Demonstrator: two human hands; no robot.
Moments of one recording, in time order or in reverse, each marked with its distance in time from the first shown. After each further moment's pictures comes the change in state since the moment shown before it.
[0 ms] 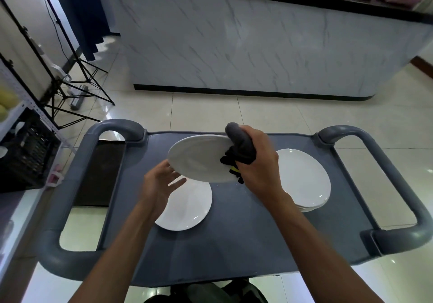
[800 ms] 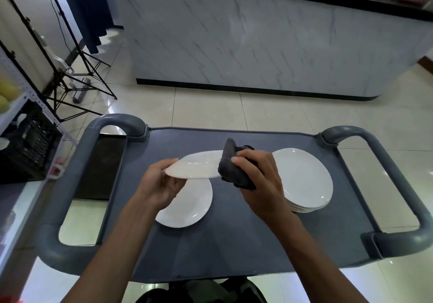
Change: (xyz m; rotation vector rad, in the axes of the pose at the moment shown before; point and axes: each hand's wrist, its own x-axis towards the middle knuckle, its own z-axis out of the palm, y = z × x) left_hand -0.009 0.025 0.020 -0.409 0.040 -0.390; right_hand -0.032 0.011 -0.007 -0.179 0.068 -0.596
